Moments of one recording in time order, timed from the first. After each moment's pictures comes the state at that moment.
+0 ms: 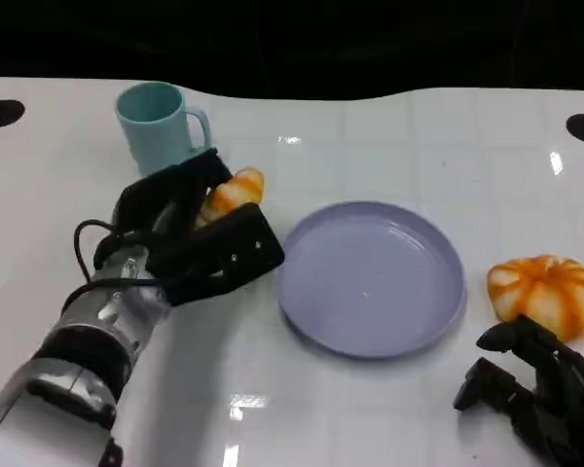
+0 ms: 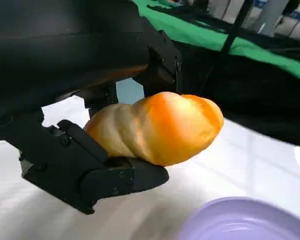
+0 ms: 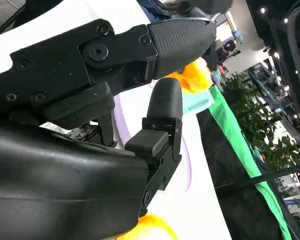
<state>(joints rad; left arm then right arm) -0.85 0.10 -0.35 1.19 0.51 -0.28 0.36 -0.09 0.00 -0.24 0.59 0.47 -0.16 0.77</state>
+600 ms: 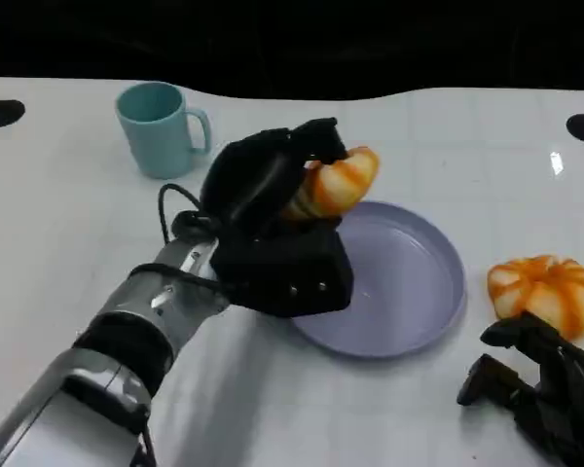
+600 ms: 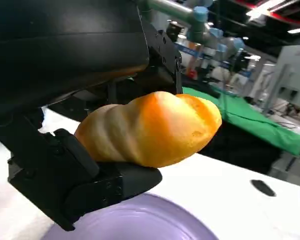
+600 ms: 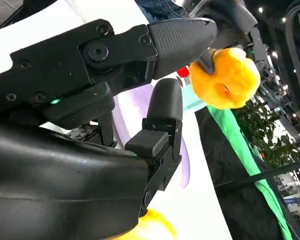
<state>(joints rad) -0.88 0.02 -0.46 1.07 0.62 -0.50 0.41 -0.10 0.00 -0.26 0.61 0.47 -0.15 0.78</state>
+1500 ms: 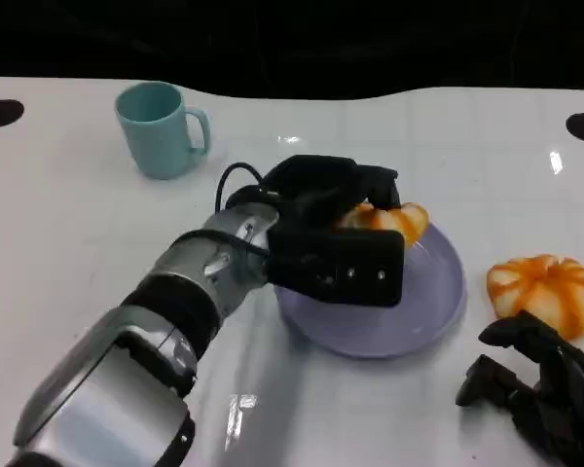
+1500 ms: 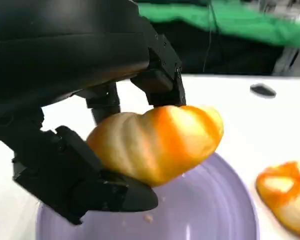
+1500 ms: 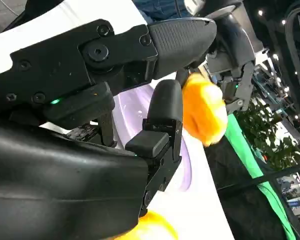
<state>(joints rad) -1.03 -0.06 -0.54 1.20 0.64 -0.36 0.00 -0.10 0.00 -0.26 0.59 0.47 -0.12 0.78</state>
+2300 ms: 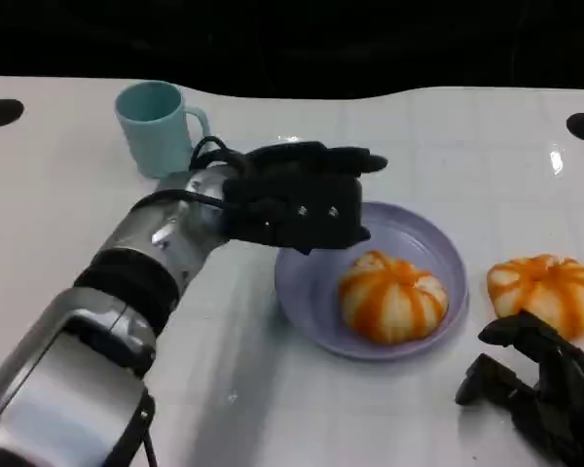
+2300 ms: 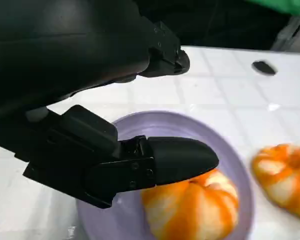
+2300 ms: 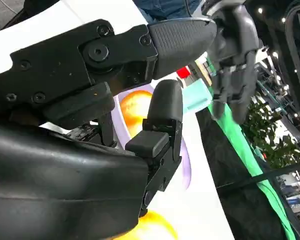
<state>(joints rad) -0.98 0.06 -0.40 1.07 0.42 -0.41 -0.35 -0.10 0.00 -0.25 0.59 0.47 -0.12 0.77</state>
